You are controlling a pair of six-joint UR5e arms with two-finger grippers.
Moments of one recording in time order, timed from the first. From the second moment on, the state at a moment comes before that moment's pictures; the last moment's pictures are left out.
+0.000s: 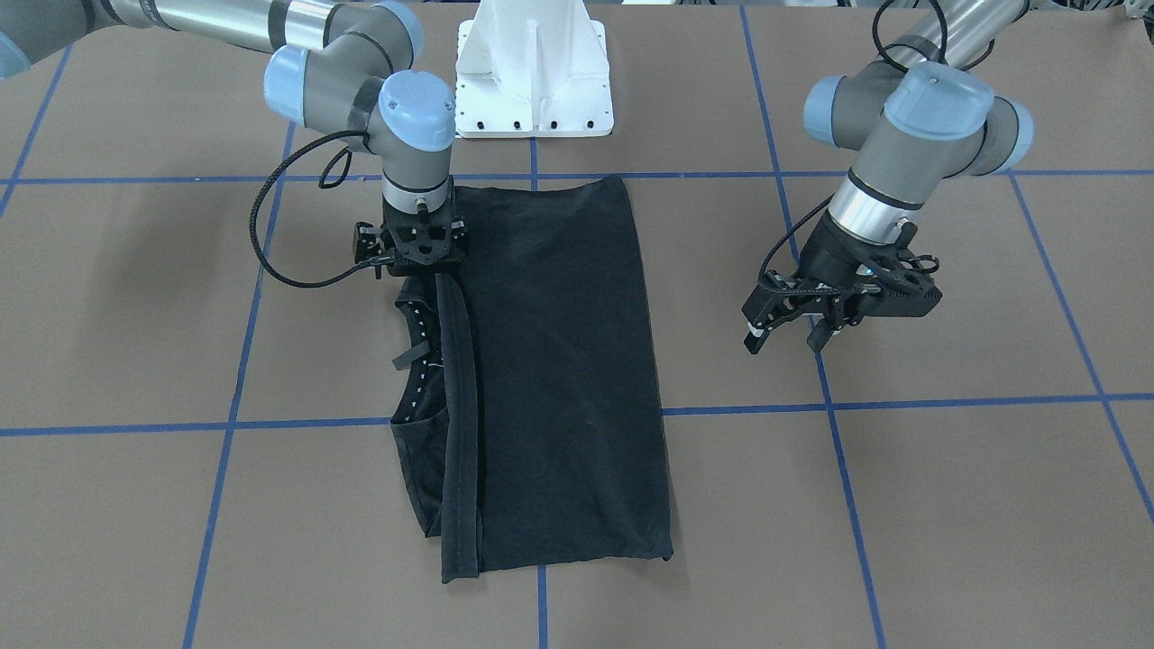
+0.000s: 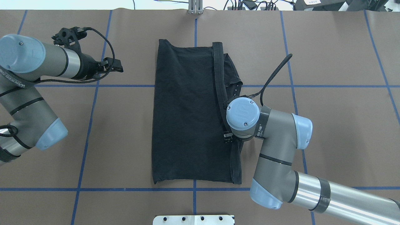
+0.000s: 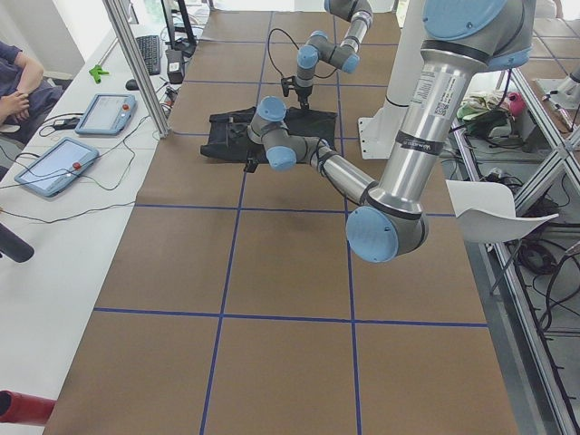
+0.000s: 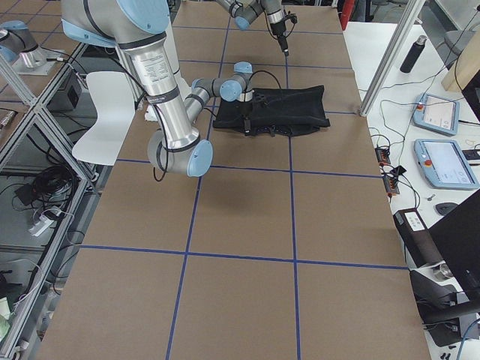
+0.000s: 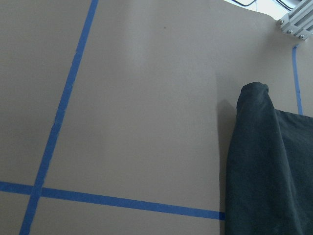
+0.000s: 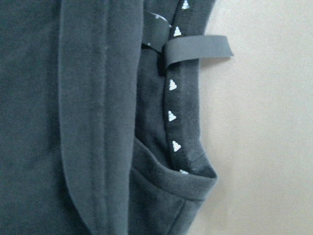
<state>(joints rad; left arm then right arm) -0.81 -1.92 -1.72 -2.16 -1.88 -1.31 0.44 -1.04 1.72 -1.72 1.74 0.99</state>
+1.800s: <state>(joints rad) -0.81 -1.92 -1.69 -2.17 -1.88 -1.32 0.43 -1.05 1.78 -1.72 1.78 0.91</state>
